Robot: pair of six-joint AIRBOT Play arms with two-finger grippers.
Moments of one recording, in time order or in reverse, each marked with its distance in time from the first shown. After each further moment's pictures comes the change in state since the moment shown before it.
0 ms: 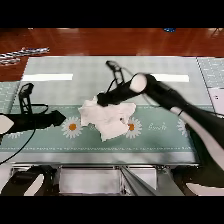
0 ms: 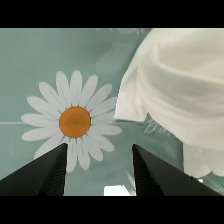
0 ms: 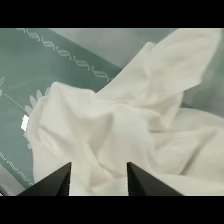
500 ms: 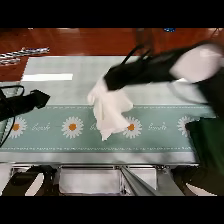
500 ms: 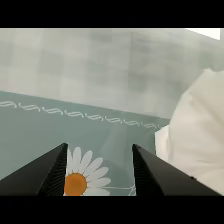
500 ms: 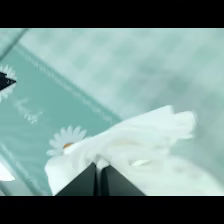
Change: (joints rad) left arm 0.079 0.067 0.192 0.064 0.045 -0.076; right arm 0.087 0.257 0.097 -0.193 0.037 -0.001
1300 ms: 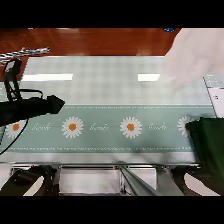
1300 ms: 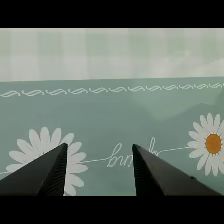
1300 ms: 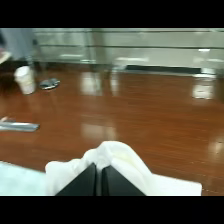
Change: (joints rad) left arm -0.243 -0.018 0.046 0.060 -0.026 -0.035; right arm -0.670 0.096 0.607 0.015 0.140 -0.168
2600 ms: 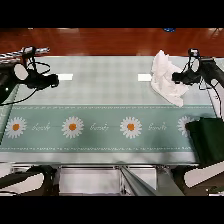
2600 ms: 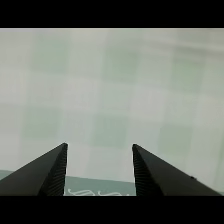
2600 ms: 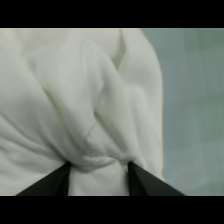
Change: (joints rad) left arm 0.218 -0.706 0.333 0.185 0.158 0.035; right arm -0.109 -0.625 -0.572 -0.574 -0.198 0.341
